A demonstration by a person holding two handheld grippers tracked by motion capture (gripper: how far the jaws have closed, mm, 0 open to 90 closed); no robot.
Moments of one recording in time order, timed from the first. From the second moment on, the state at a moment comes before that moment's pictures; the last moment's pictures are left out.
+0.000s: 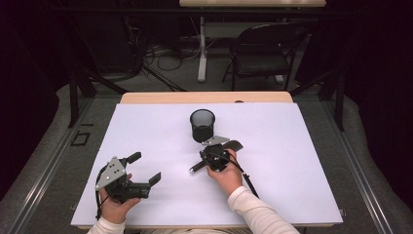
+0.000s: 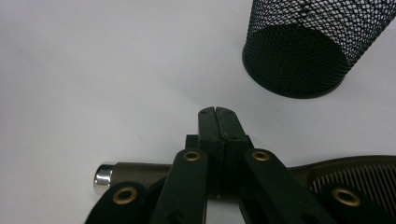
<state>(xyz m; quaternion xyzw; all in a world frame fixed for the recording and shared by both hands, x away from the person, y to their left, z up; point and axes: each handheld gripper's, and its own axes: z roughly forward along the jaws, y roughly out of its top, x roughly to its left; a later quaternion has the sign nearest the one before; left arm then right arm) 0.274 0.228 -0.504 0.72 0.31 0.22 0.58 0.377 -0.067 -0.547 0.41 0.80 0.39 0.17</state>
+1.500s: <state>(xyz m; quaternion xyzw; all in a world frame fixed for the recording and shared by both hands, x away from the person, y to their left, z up) 0.273 0.228 -0.504 0.72 0.31 0.22 0.58 0.380 -0.073 -0.554 0.44 0.81 0.36 0.15</state>
